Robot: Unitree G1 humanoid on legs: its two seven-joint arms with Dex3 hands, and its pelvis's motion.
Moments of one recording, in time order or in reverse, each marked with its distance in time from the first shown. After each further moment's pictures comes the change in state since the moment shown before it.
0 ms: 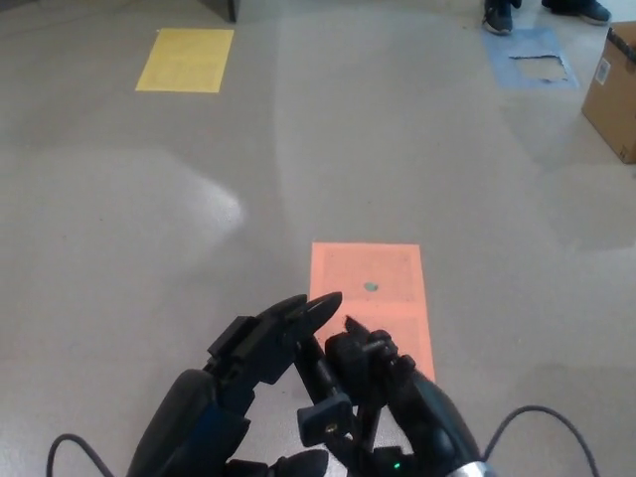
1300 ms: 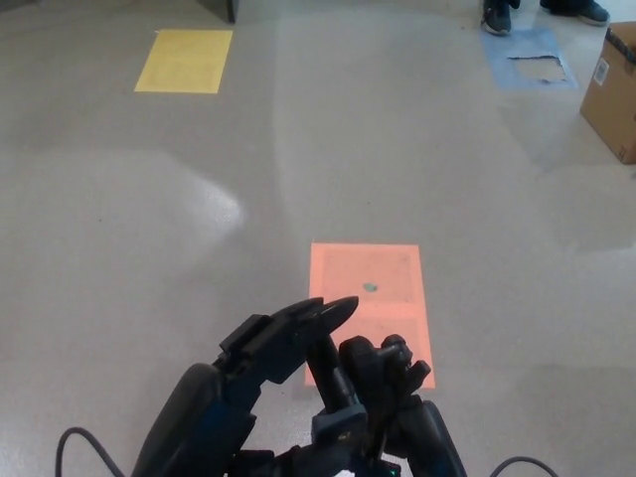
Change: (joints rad) left_arm -0.010 -0.002 -0.025 -0.008 -0.027 -0.001 0.001; right_arm -0.006 0.081 -0.083 0.227 0.186 -0.144 -0.061
